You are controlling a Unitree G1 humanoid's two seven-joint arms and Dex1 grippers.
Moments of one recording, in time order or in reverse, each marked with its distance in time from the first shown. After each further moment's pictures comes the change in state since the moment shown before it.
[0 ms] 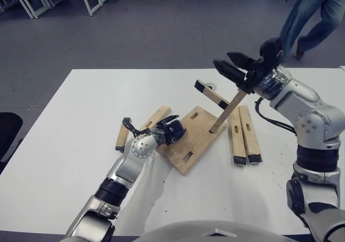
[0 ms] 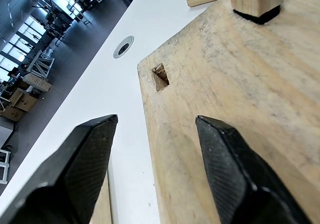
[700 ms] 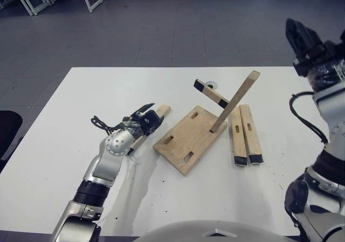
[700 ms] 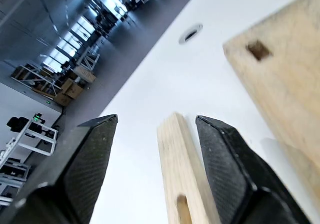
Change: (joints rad) left arm 0.077 0.132 0.183 0.005 -0.037 -0.076 0.040; right arm 0.088 0.037 -0.390 -0.134 0.184 -0.048 -0.348
